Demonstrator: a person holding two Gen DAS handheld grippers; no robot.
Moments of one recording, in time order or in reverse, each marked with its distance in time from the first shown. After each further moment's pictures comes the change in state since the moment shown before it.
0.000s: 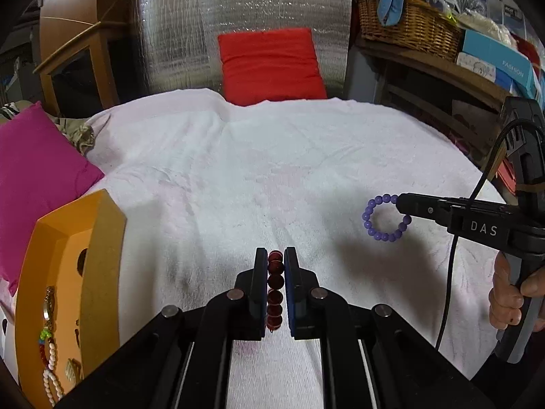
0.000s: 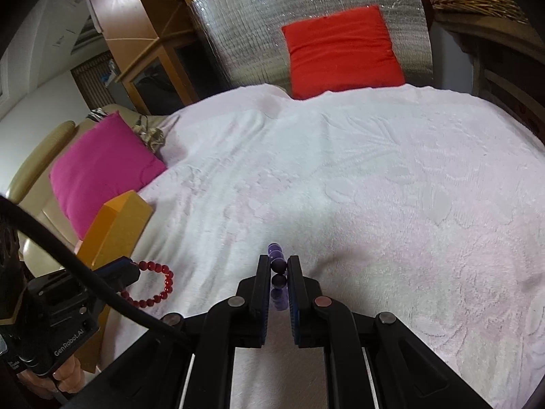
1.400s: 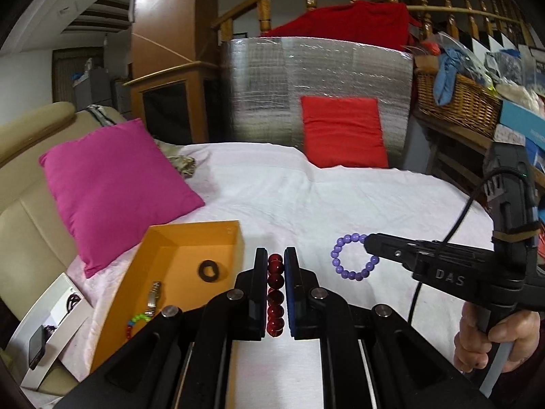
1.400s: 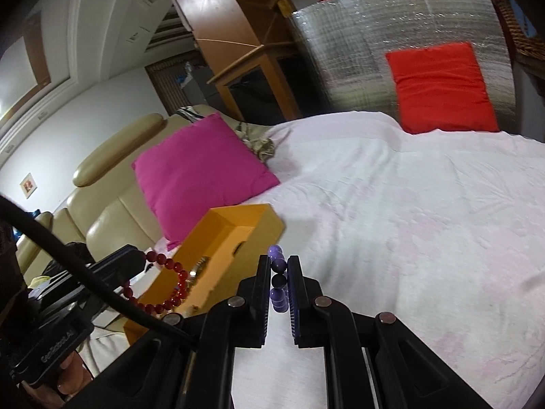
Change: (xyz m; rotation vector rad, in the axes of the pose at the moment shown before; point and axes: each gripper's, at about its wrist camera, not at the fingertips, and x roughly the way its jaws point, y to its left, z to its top) left arm -0.141 0.082 -0.017 -0.162 -0.224 0.233; right arm -0.014 0.157 0.007 -0.148 -0.079 0.297
